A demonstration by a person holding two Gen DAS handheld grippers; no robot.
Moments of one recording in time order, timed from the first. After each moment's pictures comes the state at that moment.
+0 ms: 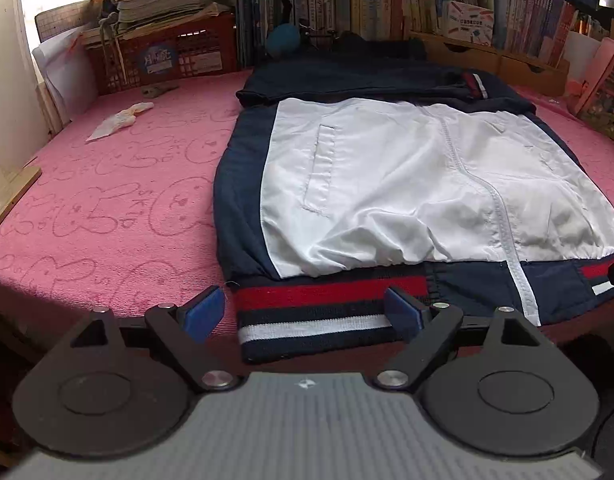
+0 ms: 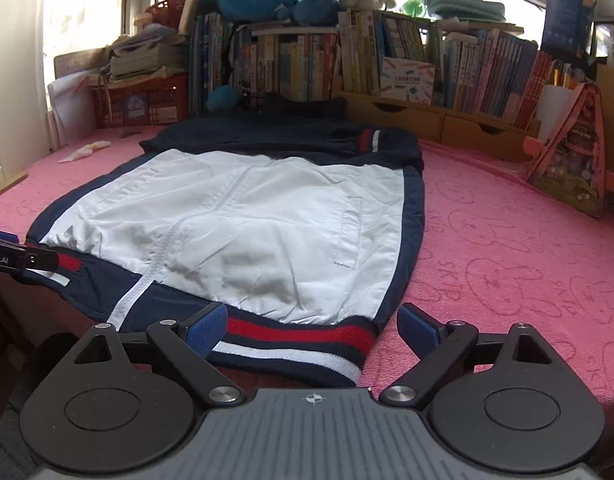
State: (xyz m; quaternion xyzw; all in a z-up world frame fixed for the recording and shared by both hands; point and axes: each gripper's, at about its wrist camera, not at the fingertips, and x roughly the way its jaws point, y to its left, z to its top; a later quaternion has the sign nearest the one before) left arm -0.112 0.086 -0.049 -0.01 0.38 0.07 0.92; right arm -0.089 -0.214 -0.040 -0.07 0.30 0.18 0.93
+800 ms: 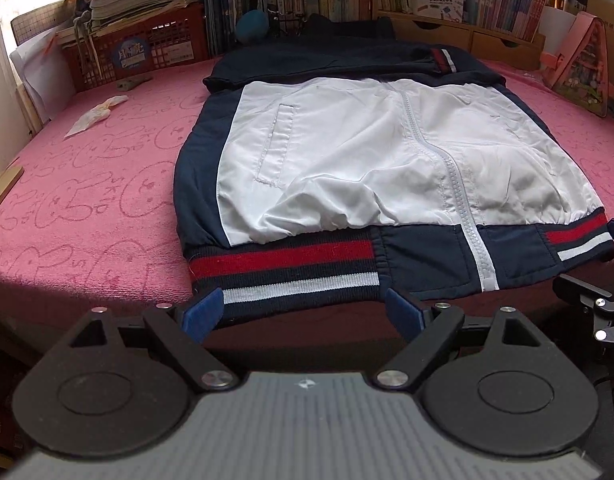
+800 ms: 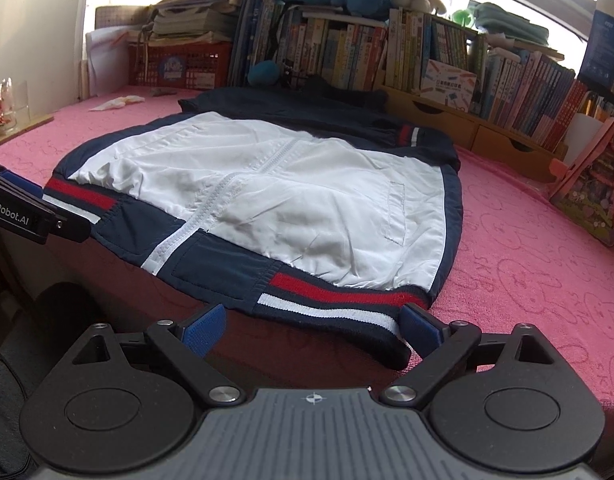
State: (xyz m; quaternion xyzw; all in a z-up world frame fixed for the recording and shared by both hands) left arm -0.121 0.062 -0.050 0.00 0.40 0.05 0.91; right arm -0.114 -0.185 -0.060 -0.15 0.29 0.20 0.92
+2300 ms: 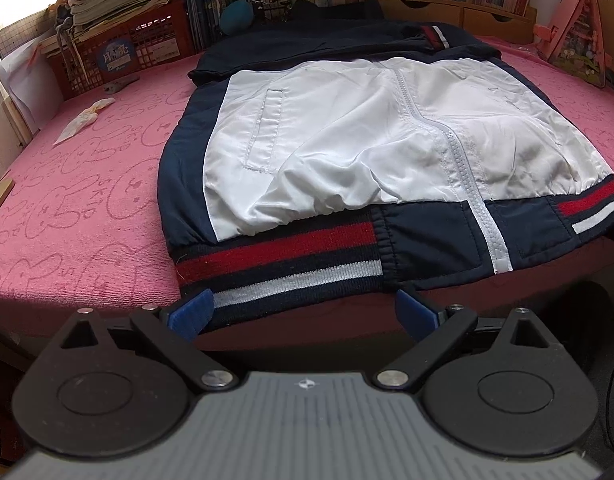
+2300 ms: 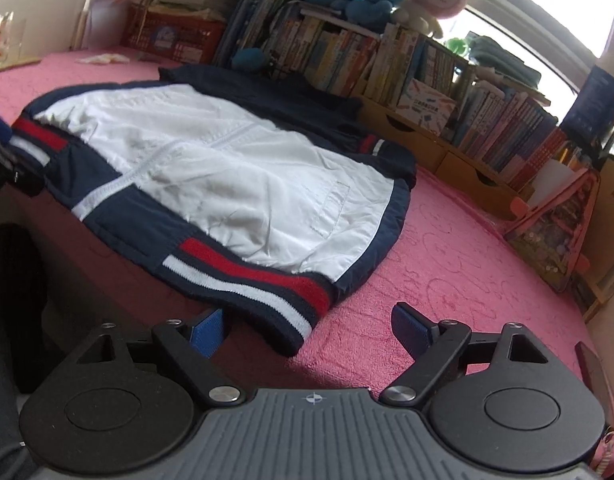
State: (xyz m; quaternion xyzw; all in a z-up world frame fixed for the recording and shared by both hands) left arm -0.113 0.057 -0.060 0.04 0.41 0.04 0.91; right arm -0.104 -0.221 -0.067 -0.23 0.25 0.17 0.92
